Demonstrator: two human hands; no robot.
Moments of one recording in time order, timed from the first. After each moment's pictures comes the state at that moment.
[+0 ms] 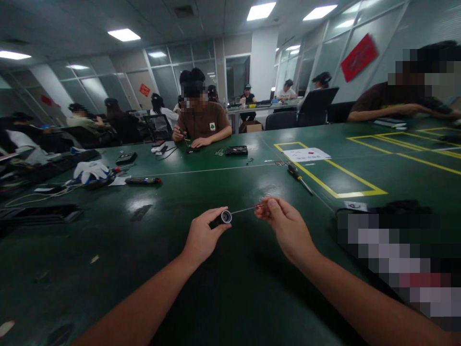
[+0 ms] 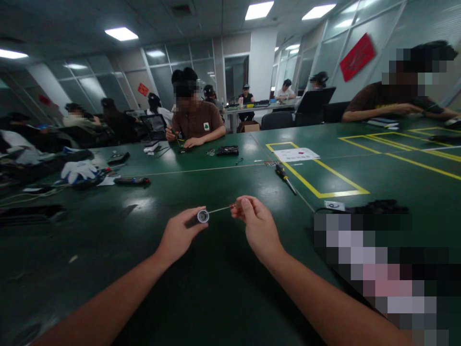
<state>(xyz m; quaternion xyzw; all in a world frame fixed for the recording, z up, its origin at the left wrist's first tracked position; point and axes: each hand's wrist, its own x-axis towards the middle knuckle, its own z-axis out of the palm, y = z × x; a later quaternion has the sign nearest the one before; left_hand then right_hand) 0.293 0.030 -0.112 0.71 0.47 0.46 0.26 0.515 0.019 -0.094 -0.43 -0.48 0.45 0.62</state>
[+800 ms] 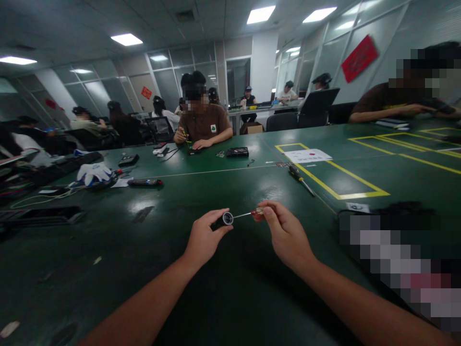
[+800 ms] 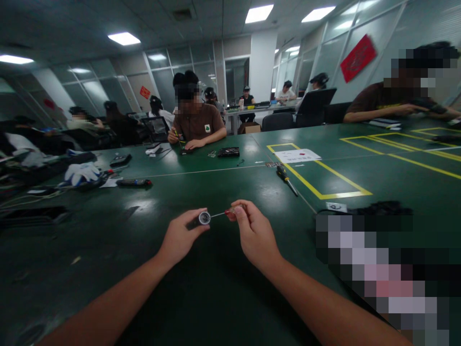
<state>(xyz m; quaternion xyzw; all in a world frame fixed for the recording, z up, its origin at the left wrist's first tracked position) 0.293 0.029 -0.111 0.71 0.48 0.45 0.25 0.512 0.004 -0.090 -0.47 -0.61 0.31 0.55</state>
